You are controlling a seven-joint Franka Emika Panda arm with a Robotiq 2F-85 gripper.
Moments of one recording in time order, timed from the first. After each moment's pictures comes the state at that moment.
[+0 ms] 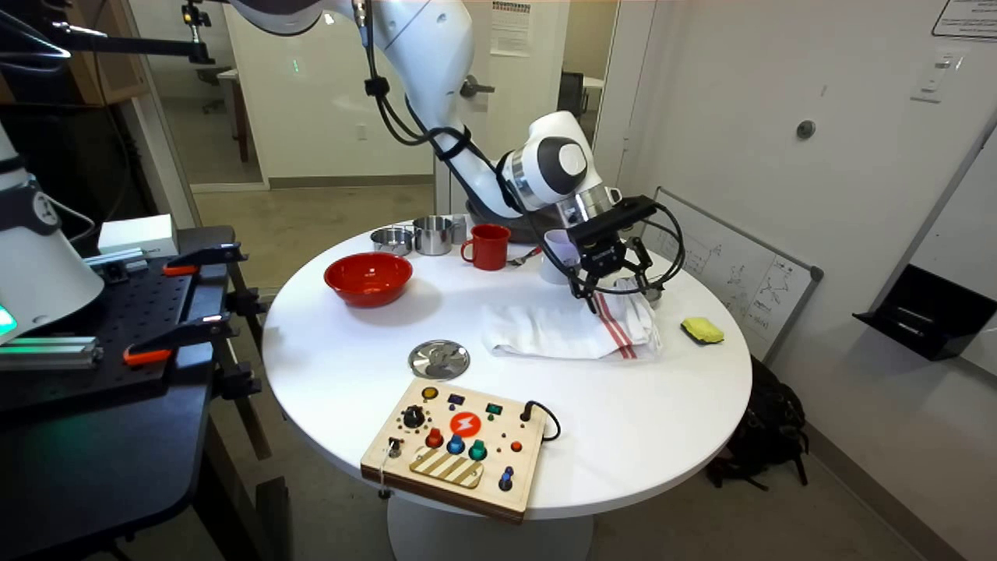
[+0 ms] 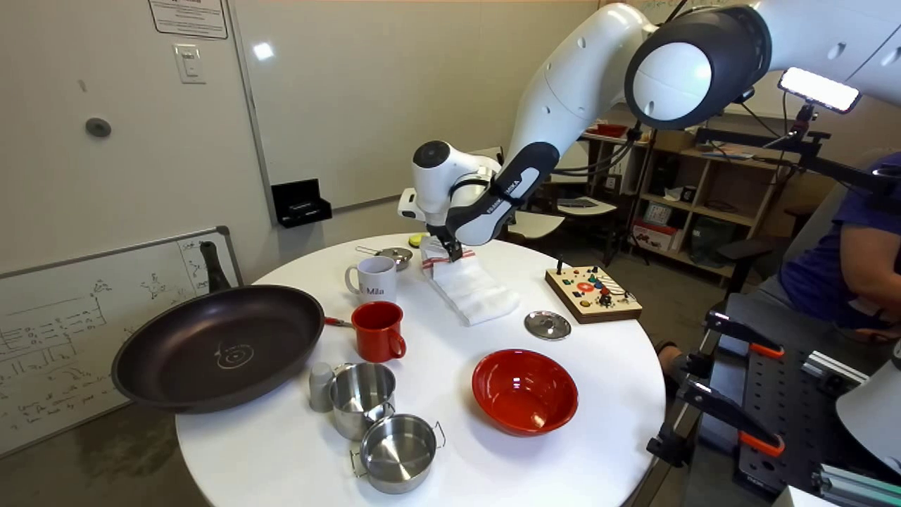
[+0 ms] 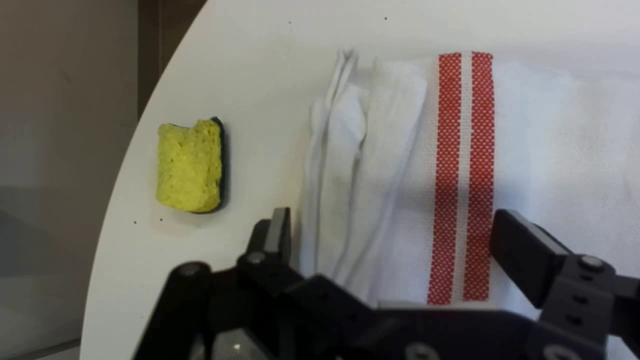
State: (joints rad) arm 0.01 1.26 -0.19 -1.11 -0.70 2.62 -0.73
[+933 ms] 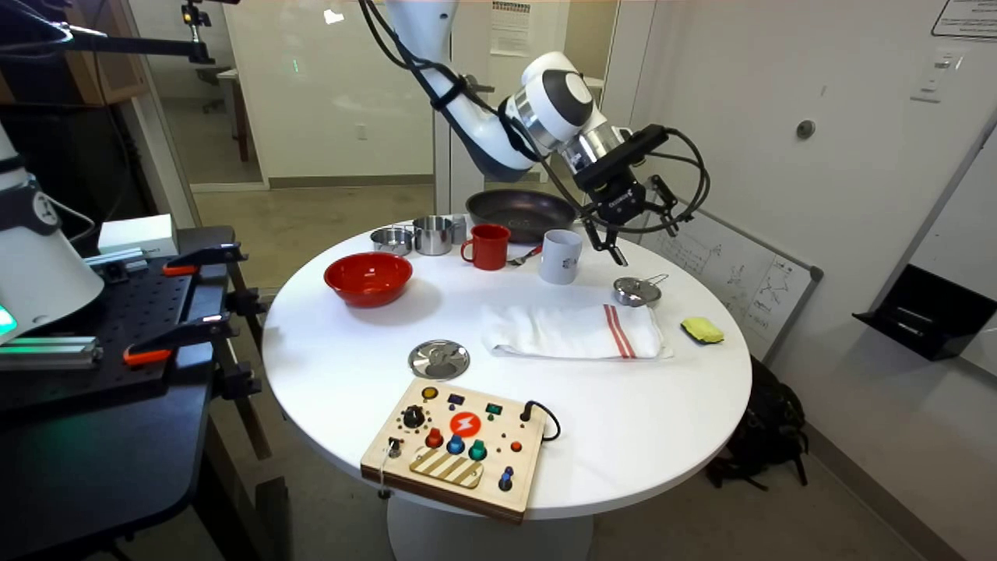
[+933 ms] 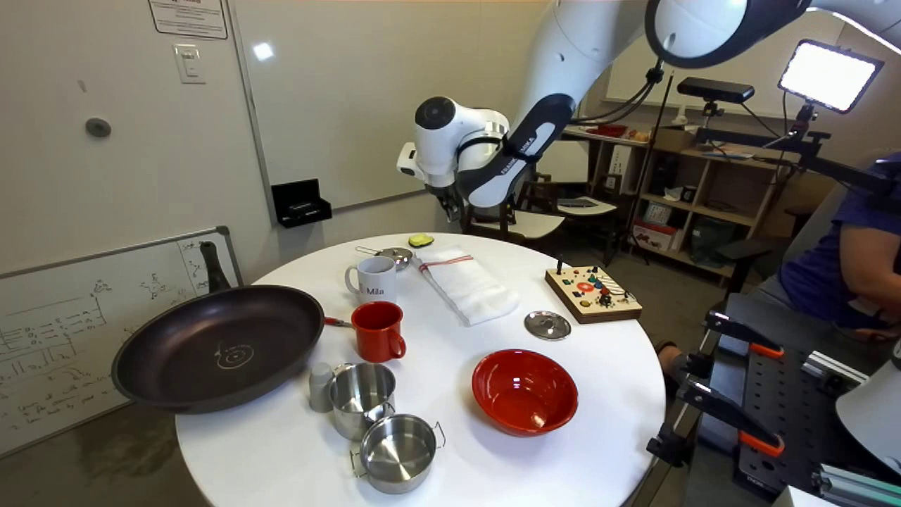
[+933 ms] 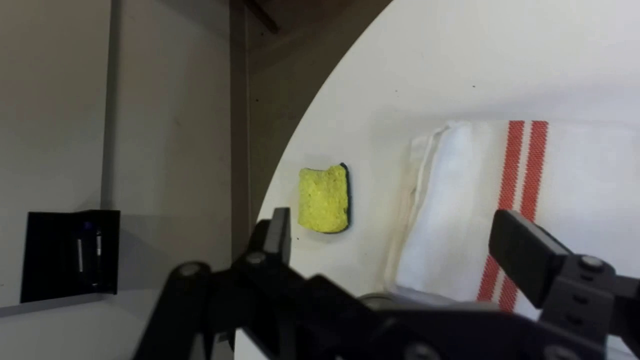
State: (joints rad) arm 0.10 1.05 -0.31 -1.30 -0.82 2.69 -0.52
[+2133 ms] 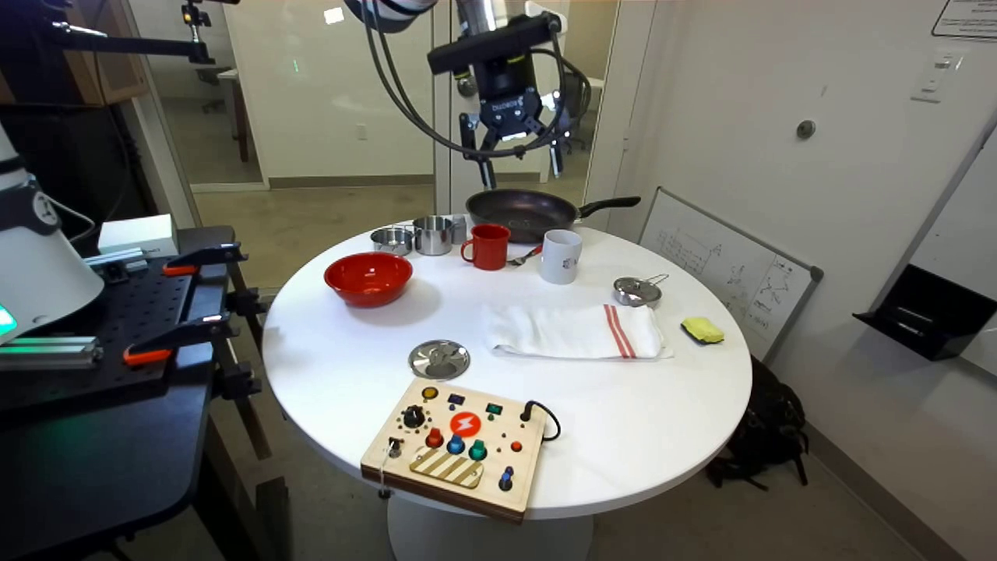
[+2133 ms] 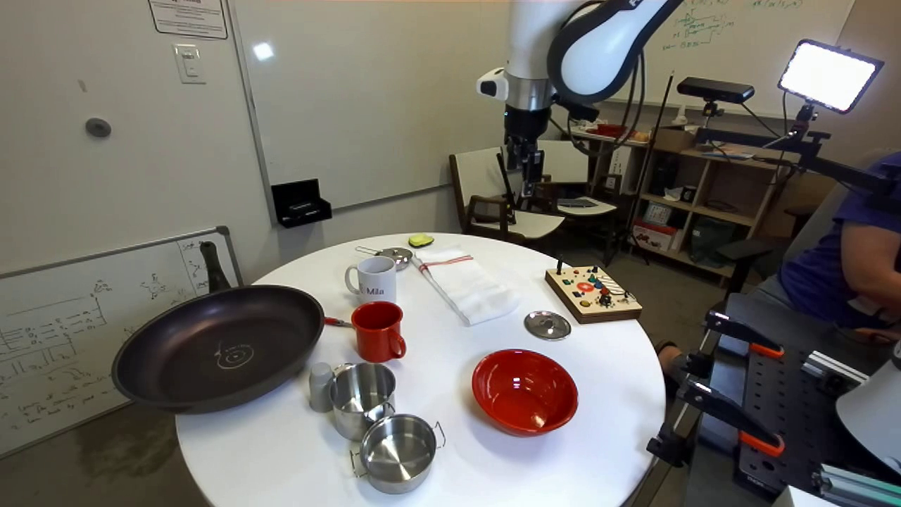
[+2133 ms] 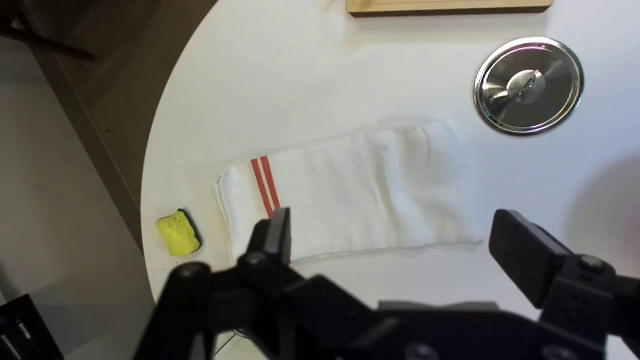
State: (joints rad) arm -0.12 0.23 -0.02 -2.19 -0.56 2.58 -0.57
